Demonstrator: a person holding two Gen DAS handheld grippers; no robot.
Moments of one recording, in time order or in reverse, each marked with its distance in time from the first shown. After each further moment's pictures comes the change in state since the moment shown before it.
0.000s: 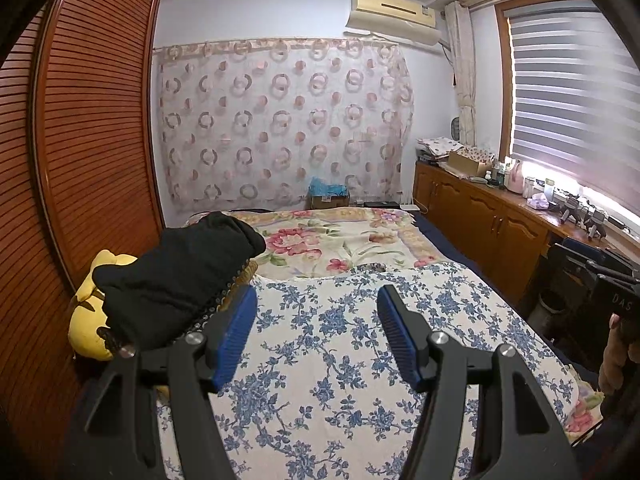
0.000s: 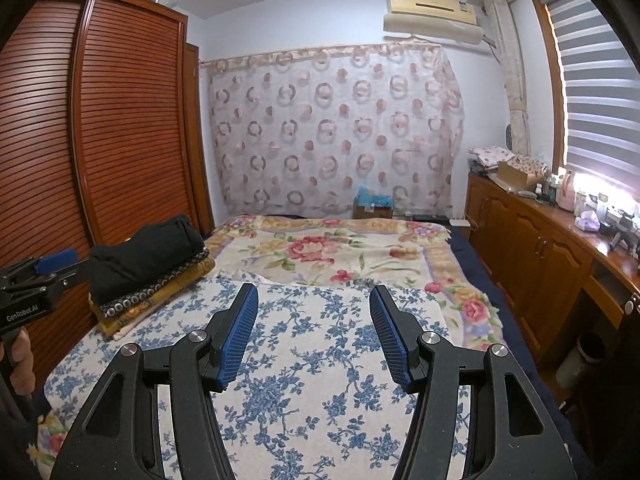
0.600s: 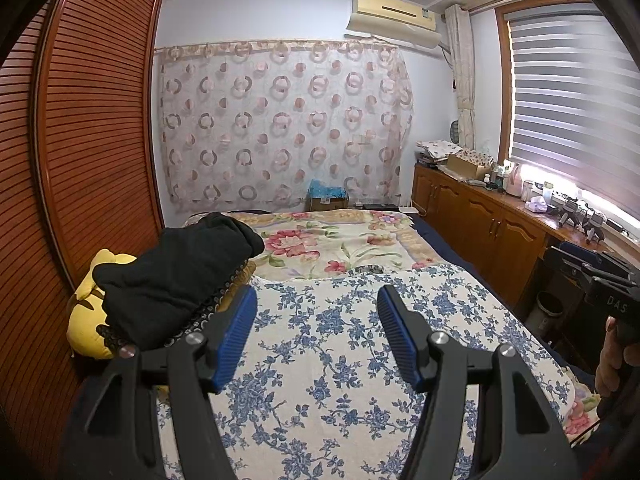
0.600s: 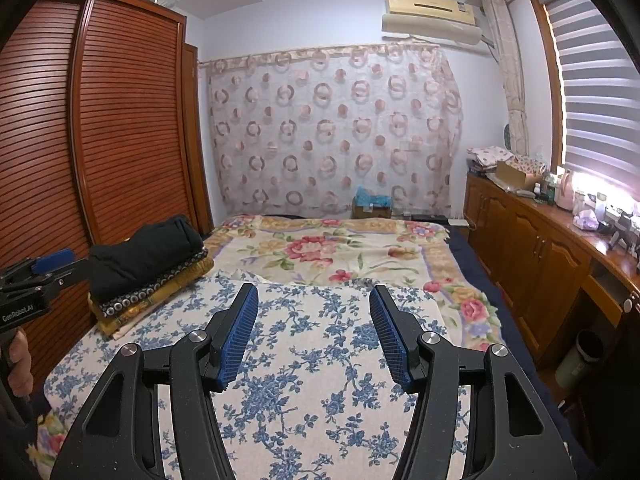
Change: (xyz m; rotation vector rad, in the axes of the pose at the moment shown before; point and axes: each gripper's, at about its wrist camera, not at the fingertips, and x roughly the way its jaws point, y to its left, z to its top) left arm -0.002 -0.001 0.000 -0.005 -0.003 -0.003; right arm 0.000 -0.001 0.000 0.000 -0.001 -0.003
